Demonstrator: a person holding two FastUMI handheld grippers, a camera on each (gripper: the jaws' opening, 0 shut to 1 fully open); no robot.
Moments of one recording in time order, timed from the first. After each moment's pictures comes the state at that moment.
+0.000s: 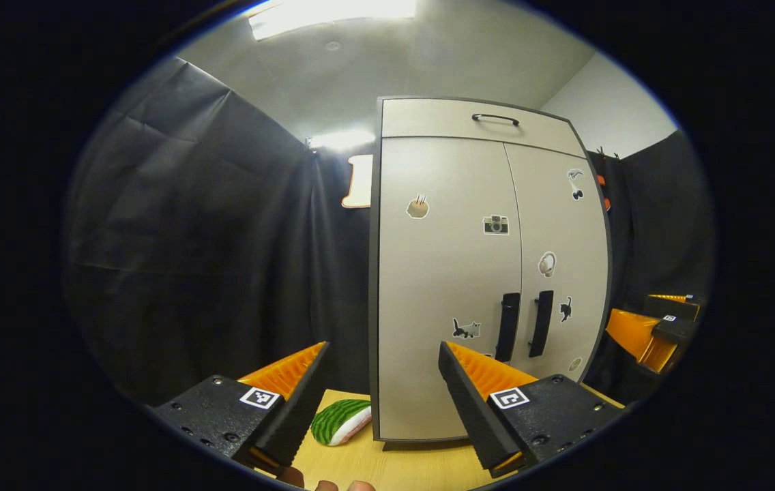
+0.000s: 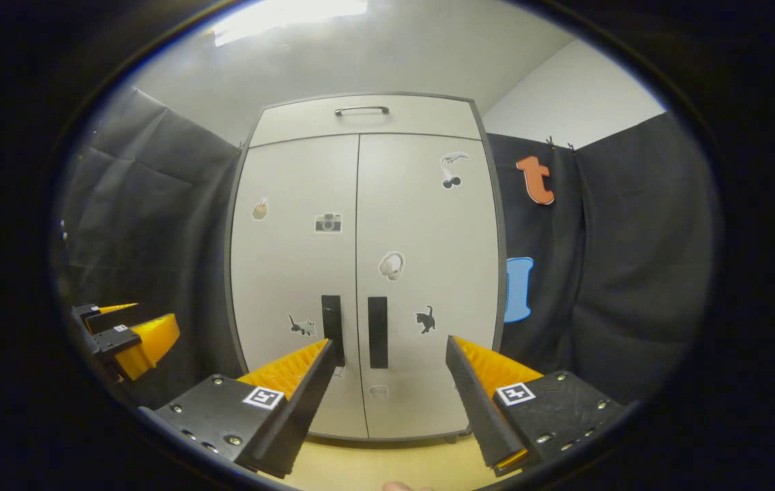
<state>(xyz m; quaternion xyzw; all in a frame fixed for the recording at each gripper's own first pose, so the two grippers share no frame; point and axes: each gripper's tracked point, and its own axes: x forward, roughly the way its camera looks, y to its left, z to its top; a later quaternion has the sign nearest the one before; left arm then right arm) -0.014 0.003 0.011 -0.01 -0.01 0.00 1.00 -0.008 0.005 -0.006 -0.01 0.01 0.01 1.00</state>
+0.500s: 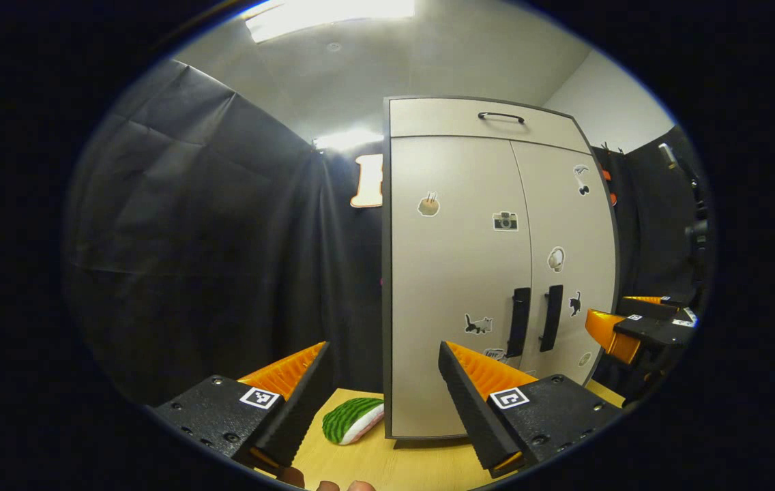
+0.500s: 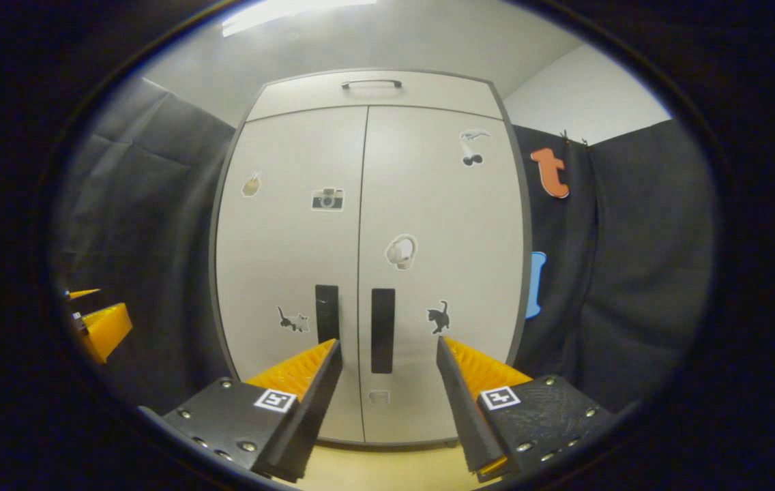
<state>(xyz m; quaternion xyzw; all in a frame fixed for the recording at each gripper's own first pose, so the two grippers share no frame) -0.011 0.018 0.005 0.00 -0.01 0.03 1.00 0.060 0.021 -0.026 -0.02 0.02 0.02 1.00</state>
